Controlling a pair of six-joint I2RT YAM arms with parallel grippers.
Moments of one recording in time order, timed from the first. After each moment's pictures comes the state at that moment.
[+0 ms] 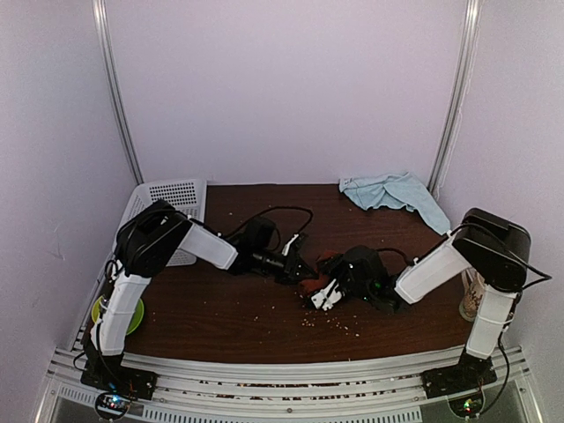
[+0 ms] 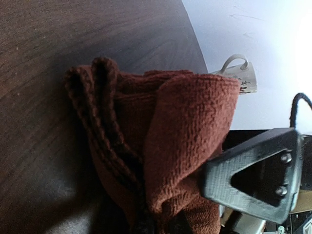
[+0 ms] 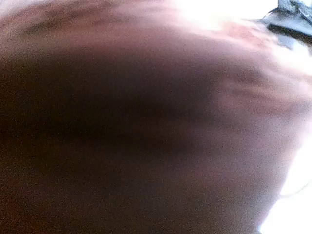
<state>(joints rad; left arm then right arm) -0.77 2.37 1.41 0.41 0.90 -0.75 0.83 1.85 0.65 0.68 0.22 -1.65</state>
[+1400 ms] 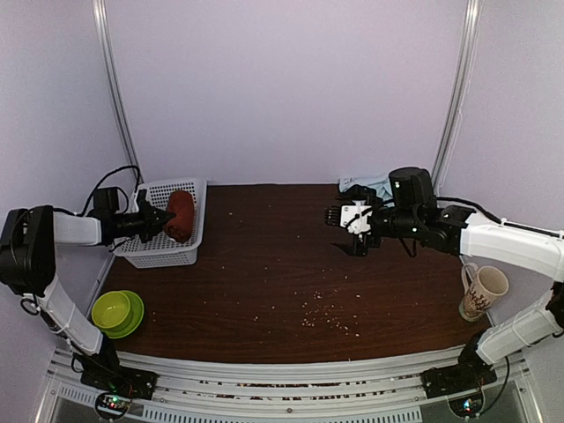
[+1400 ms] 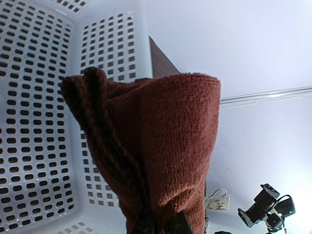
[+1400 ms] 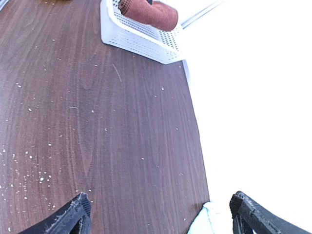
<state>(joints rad) 0.10 1.59 0.83 0.24 0.91 -0.79 0.68 1.32 0.98 -0.09 -0.20 -0.99</state>
